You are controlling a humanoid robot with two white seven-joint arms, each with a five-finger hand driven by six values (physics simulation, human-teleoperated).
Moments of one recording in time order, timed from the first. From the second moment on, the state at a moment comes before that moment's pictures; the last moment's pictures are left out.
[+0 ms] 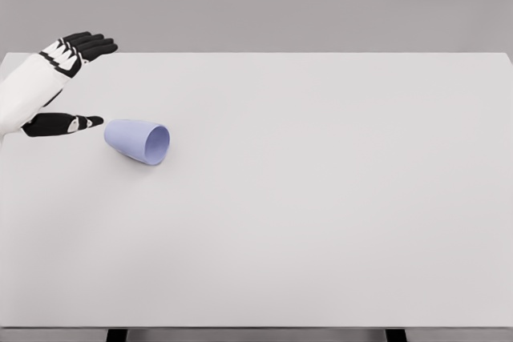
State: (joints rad) left arm -0.16 0.78 -0.11 -1.68 -0.29 -0.61 -0.07; right arm 0.04 0.00 -0.01 0.02 -0.07 0.01 0.09
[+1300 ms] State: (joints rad) left arm -0.23 1.16 -0.40 -1.80 -0.01 -0.50 -0.16; right arm 0.04 0.00 -0.01 0.02 -0.08 0.01 0.09
